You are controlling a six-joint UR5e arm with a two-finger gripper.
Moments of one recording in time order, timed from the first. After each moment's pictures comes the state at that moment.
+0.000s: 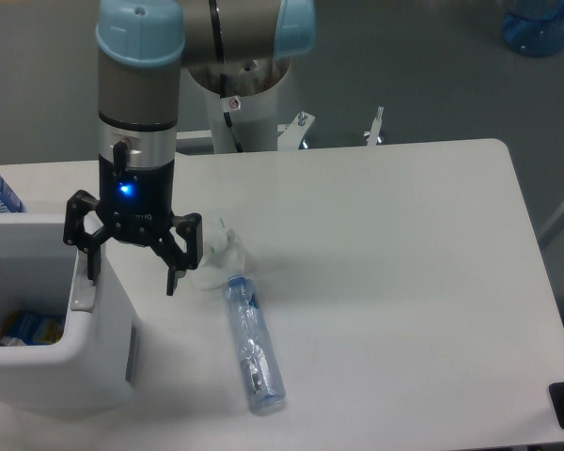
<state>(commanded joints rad) 2.16 -1.76 -1.49 -0.89 1.34 0.29</state>
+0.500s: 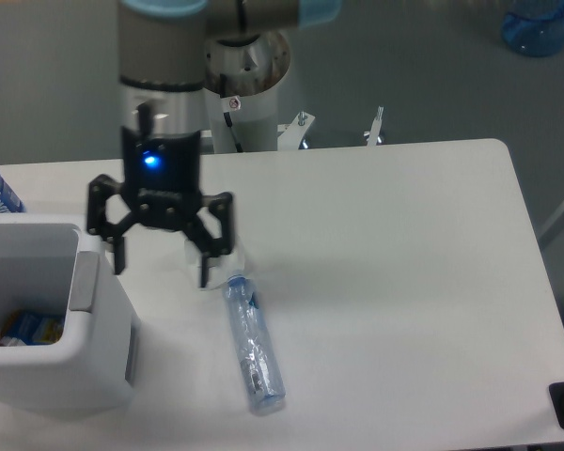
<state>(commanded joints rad) 2.29 -1.73 -1.45 -0.92 1.43 0.52</state>
